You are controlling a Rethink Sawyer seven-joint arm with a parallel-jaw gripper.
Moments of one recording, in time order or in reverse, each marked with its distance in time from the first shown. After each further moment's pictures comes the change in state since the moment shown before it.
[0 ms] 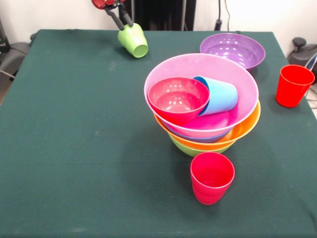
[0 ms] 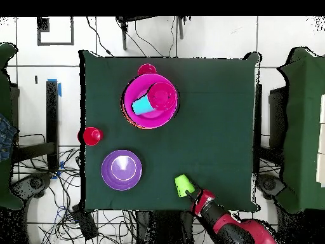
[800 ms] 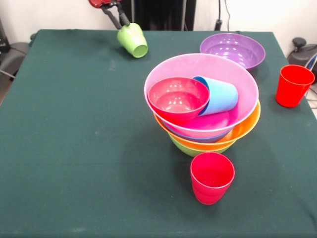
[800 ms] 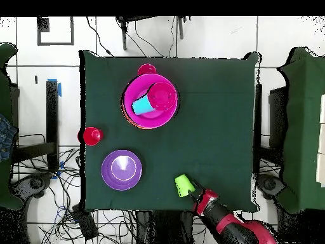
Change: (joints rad) arm -0.036 0.016 0.000 -0.015 0.067 0.035 -0.103
